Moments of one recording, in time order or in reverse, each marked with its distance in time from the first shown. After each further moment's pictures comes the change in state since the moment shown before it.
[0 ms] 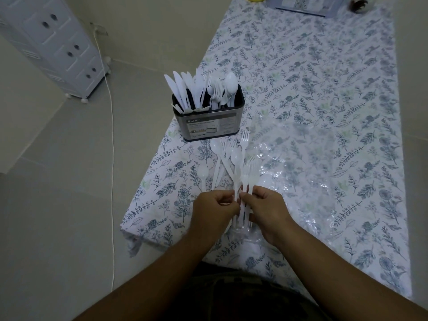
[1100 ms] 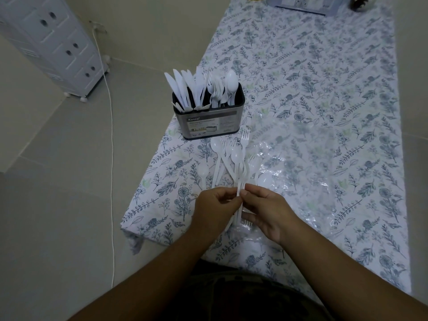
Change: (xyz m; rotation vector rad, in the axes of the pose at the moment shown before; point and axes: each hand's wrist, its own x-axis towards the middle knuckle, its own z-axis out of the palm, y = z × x) left_hand 0.004 -0.004 0.000 -0.112 -0.075 0.019; right_hand -0.002 -0.003 -0.007 0.253 -0.101 0.189
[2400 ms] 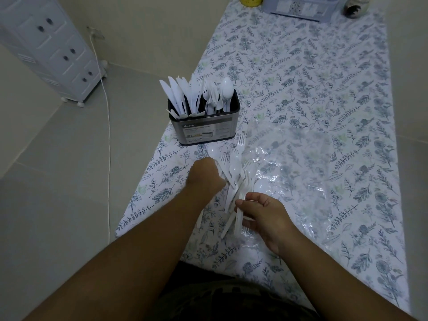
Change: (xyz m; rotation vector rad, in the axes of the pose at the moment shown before) left_hand 0.097 0.028 -0.009 0.820 -0.013 -0.068; right_hand -0.001 0.003 -0.006 -0.047 0.015 -0.107
